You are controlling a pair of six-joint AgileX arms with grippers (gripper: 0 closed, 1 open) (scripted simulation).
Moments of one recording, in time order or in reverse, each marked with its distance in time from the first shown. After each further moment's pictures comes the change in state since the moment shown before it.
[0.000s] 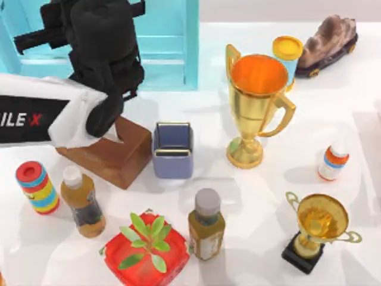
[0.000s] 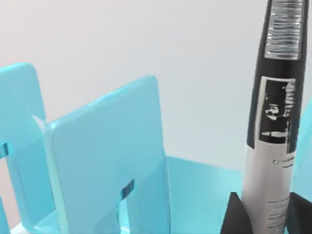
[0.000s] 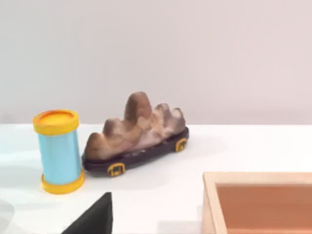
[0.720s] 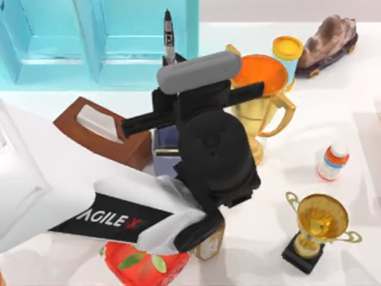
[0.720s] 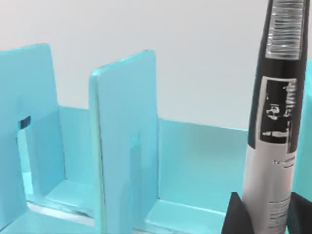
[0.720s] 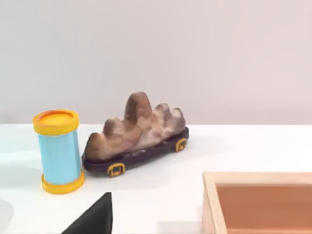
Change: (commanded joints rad) left arm -0.484 0.091 -0.099 0.445 -0.303 0.183; right arm 0.000 0.000 0.000 0.000 0.000 0.000
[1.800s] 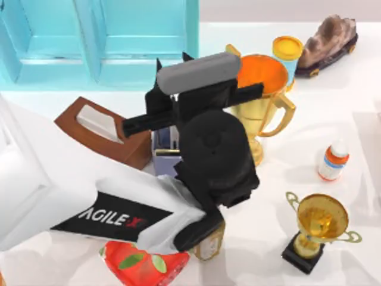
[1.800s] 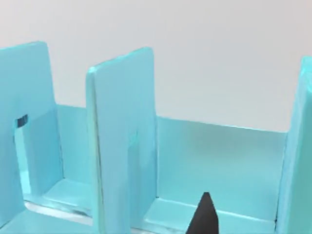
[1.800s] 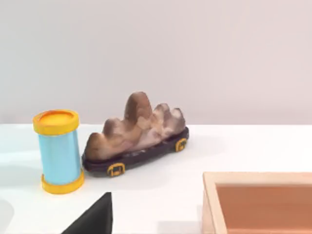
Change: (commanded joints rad) left arm 0.012 0.006 0.002 -0.011 0.012 -0.014; right arm 0.000 0.000 0.000 0.000 0.000 0.000
